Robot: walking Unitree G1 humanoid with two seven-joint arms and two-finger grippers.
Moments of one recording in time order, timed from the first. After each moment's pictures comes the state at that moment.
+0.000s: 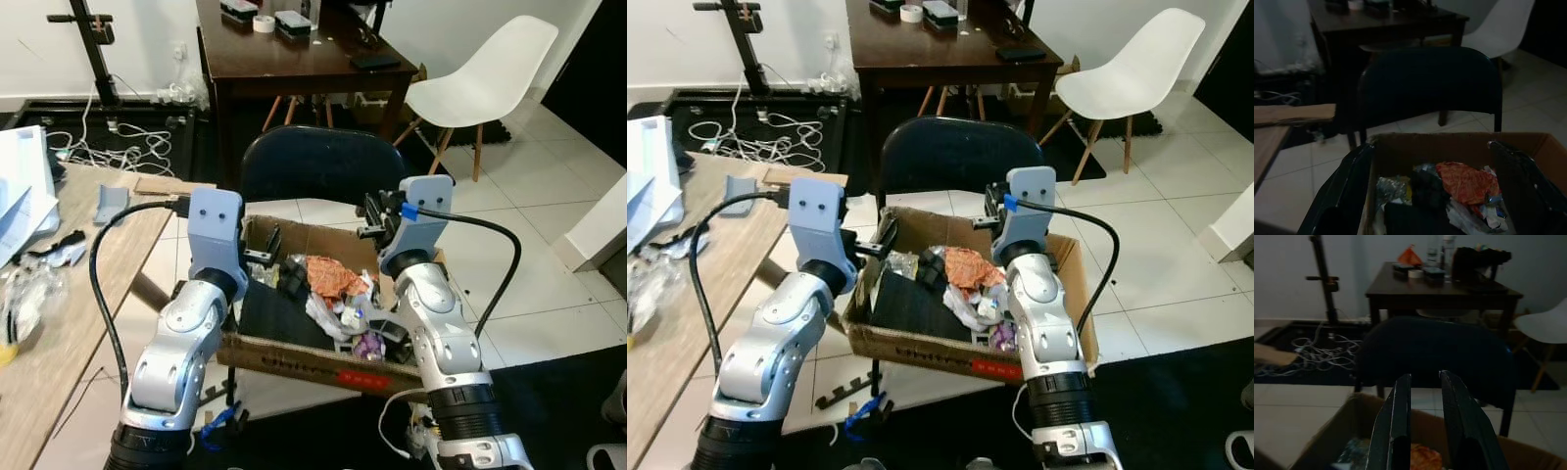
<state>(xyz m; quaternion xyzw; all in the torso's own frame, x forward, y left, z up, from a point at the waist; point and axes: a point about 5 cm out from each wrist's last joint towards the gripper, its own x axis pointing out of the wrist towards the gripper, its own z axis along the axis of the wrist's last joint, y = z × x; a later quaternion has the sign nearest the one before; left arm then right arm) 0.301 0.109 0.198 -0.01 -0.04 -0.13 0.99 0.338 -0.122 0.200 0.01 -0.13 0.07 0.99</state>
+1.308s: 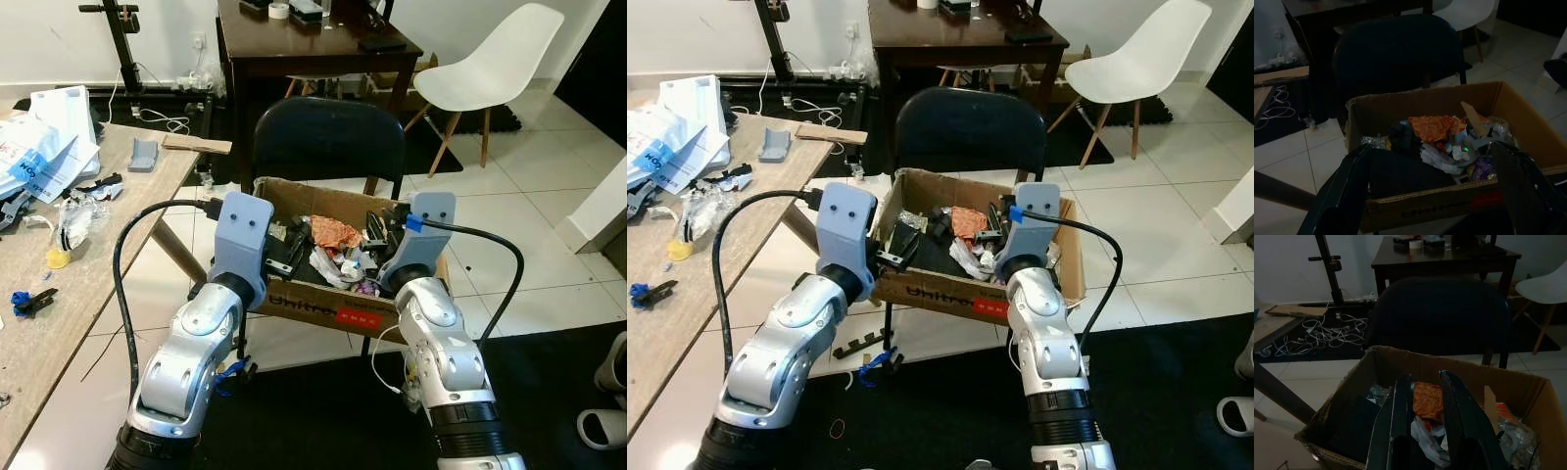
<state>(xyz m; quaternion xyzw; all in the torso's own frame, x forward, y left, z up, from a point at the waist) 0.295 0.094 0.197 0.05 -0.02 -0.18 0.98 0.331 -0.124 0.185 0.04 -0.09 0.07 0.99</state>
